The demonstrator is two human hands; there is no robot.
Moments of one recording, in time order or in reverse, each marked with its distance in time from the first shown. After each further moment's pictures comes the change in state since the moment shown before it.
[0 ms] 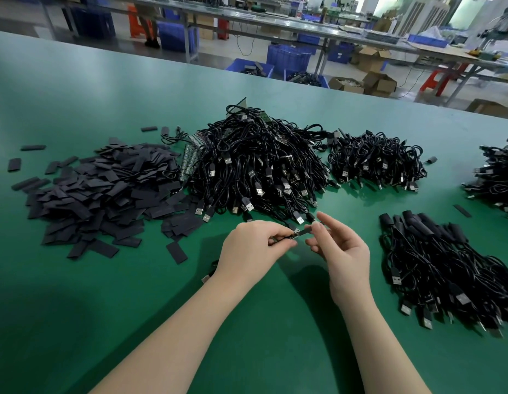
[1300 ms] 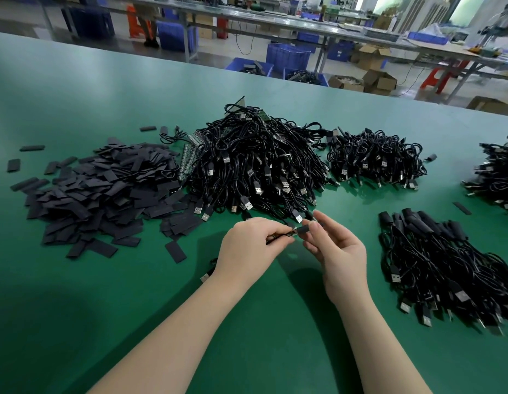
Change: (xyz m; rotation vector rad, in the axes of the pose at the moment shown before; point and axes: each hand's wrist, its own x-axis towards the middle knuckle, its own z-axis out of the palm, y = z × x) left_hand -0.002 0.002 -0.001 0.007 0.057 0.070; right_hand -0.001 -0.002 0.005 0.140 -0.018 0.073
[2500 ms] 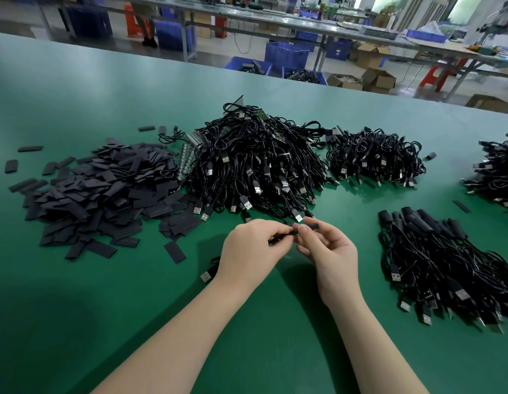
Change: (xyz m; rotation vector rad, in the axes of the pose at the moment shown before) left_hand -0.004 0.003 0.006 0.011 0.071 0.034; right_hand 0.001 0.012 0.003 -0.044 0.012 0.027
